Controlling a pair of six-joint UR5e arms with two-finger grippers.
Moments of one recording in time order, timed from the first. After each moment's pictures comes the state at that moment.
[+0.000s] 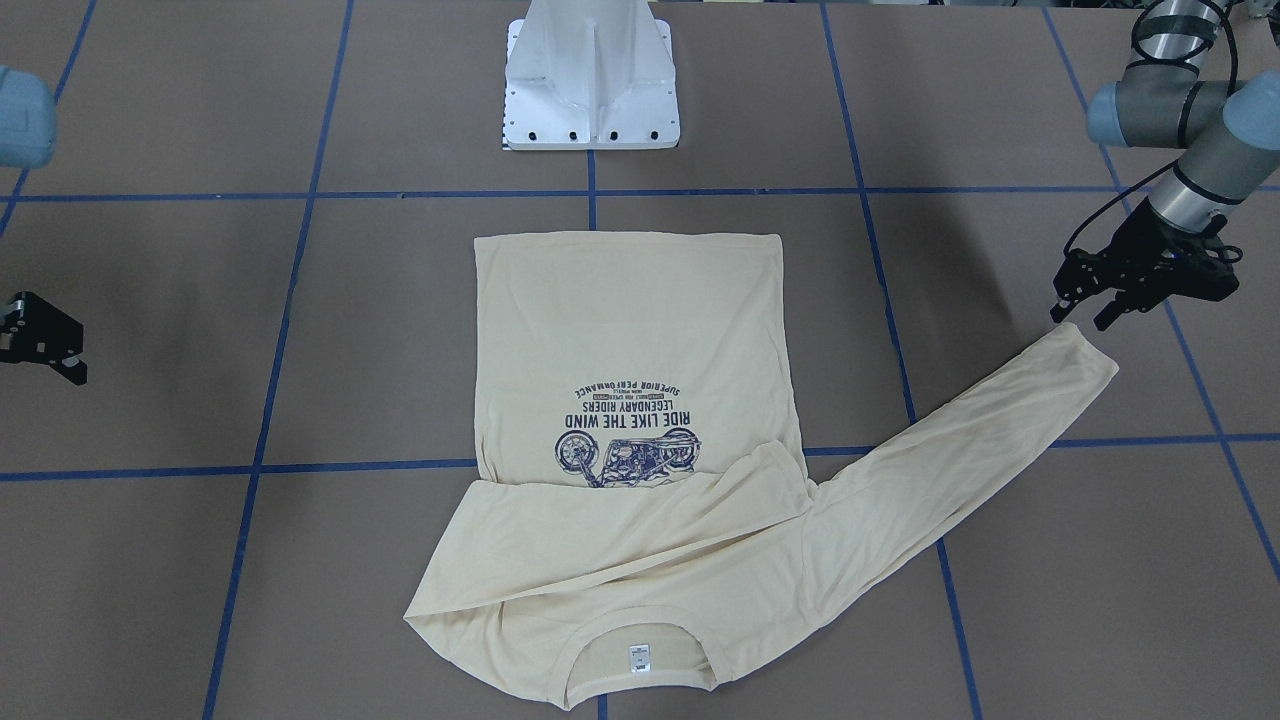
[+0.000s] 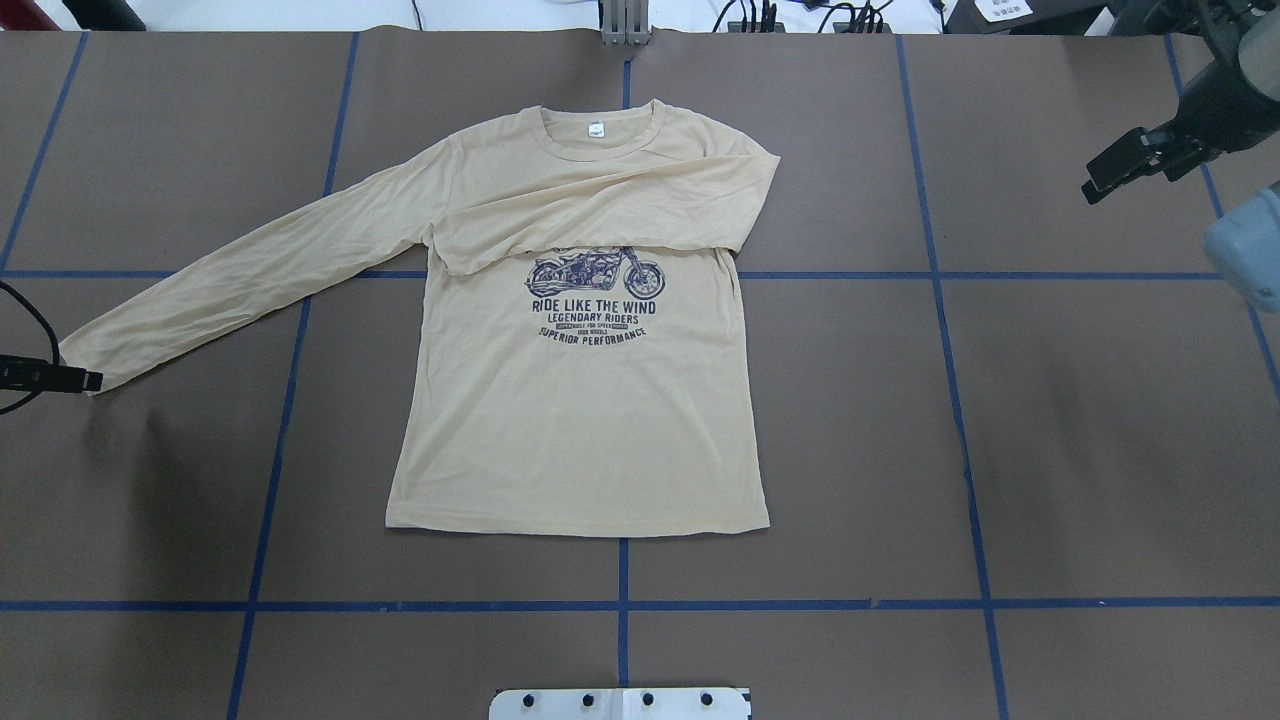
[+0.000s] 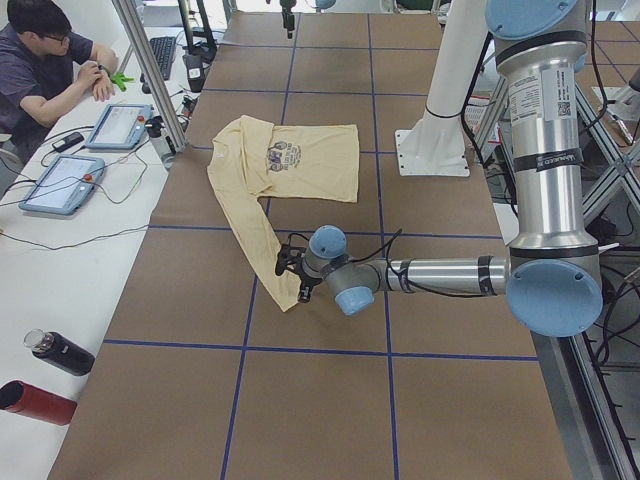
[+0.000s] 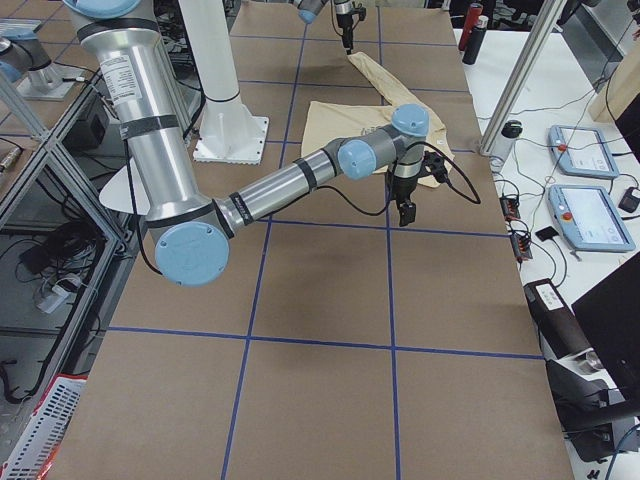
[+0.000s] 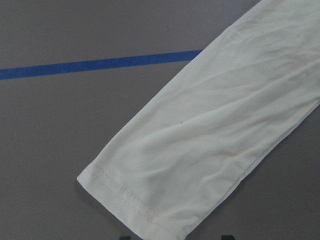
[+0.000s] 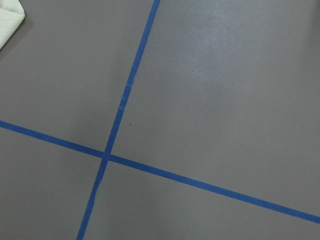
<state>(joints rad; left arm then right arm) -0.95 -1.42 -1.54 -2.60 -2.08 -0.81 1.20 -1.29 1.78 -1.61 2.24 0.29</state>
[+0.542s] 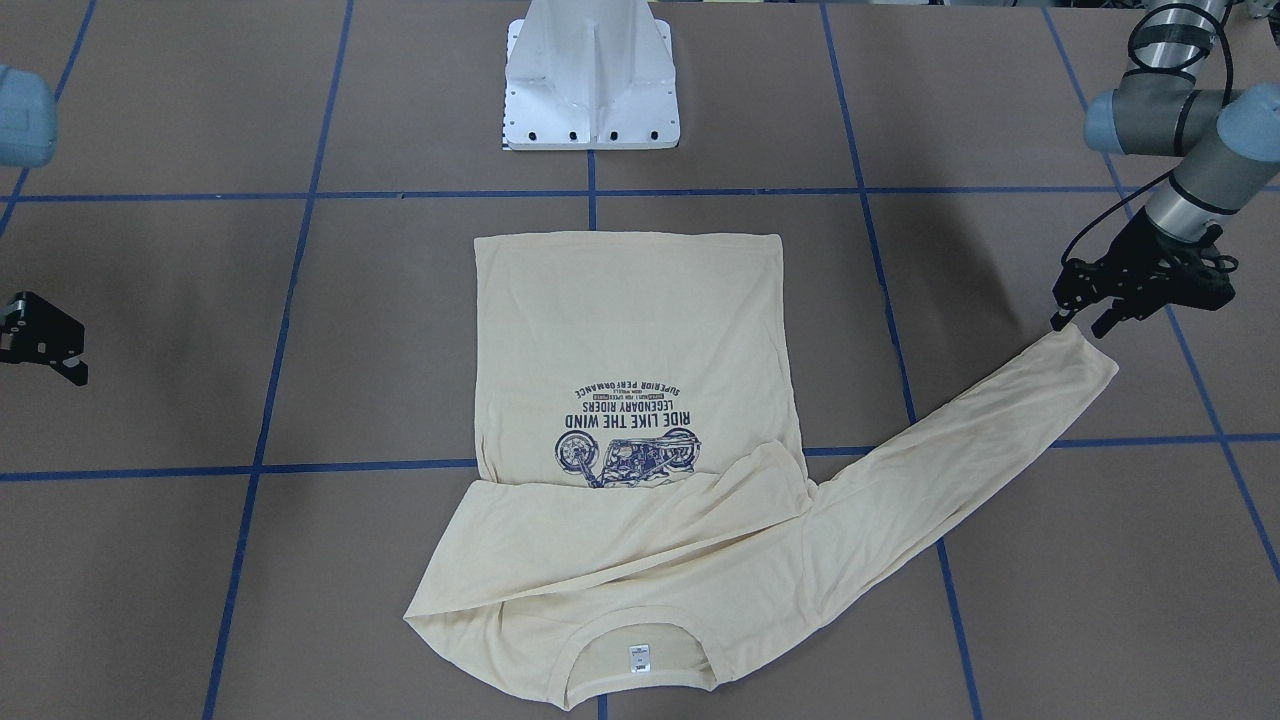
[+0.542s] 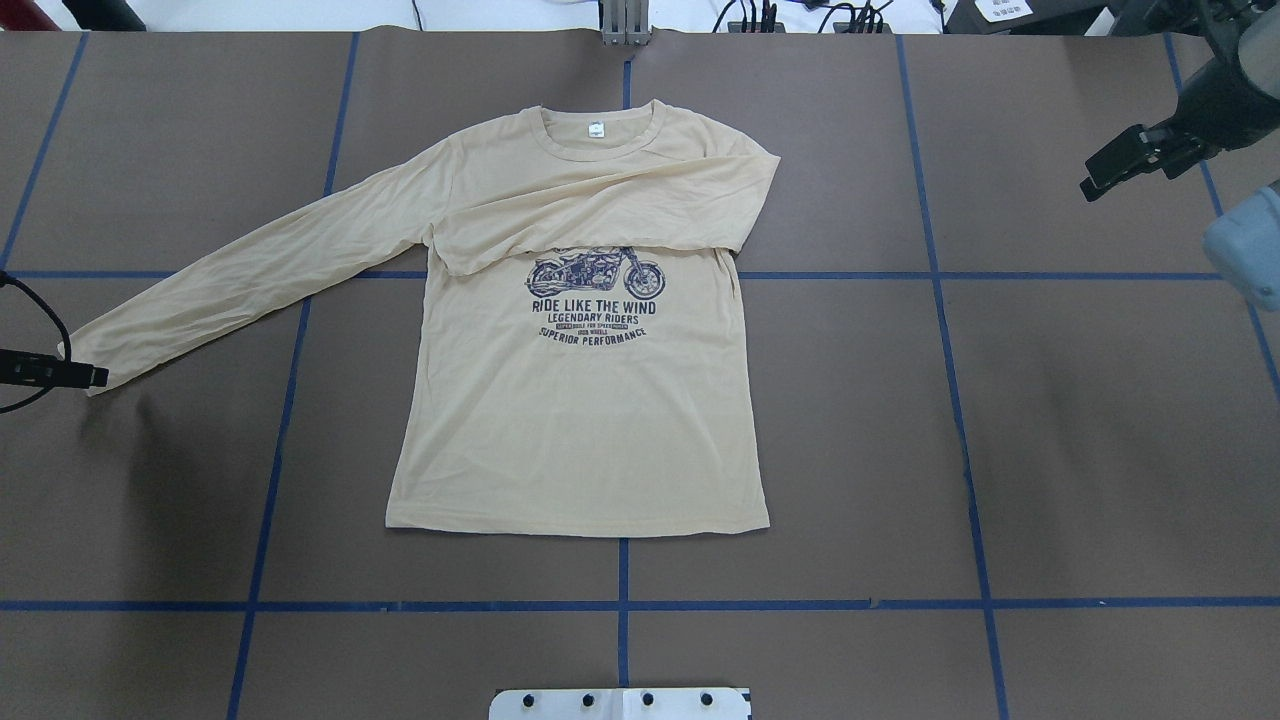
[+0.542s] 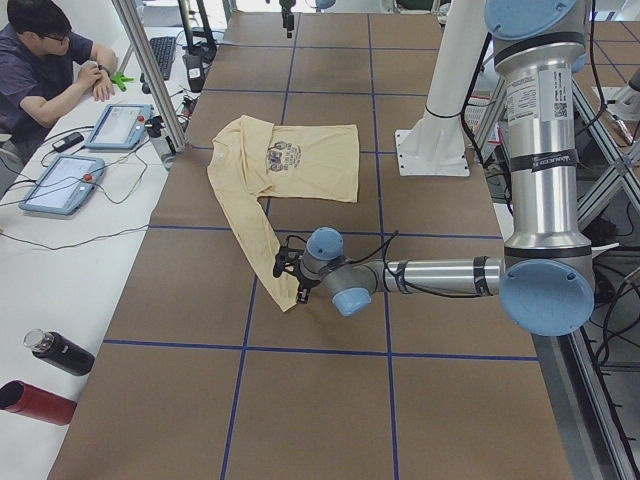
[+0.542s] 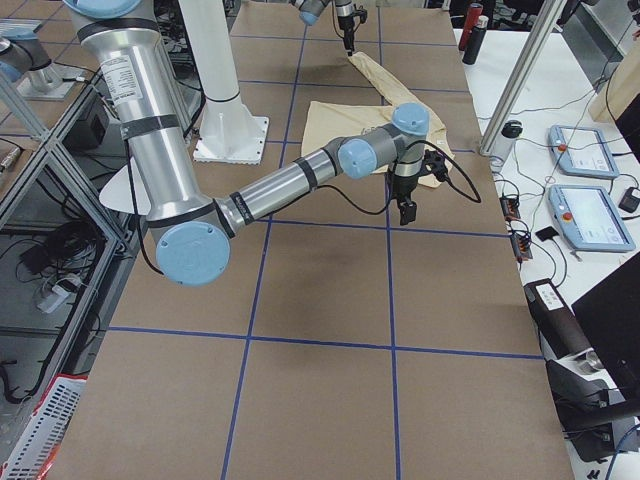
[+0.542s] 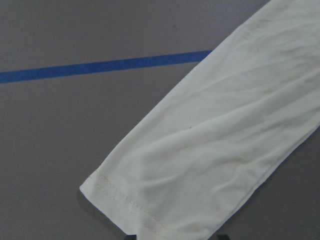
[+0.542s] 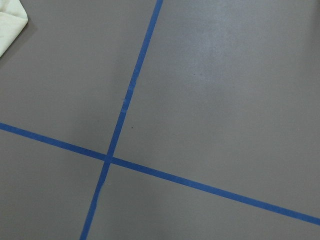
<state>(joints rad) -0.95 -1.44 -1.52 -2.60 -2.07 -0.81 1.20 -1.28 1.78 -1.61 2.24 0.29</state>
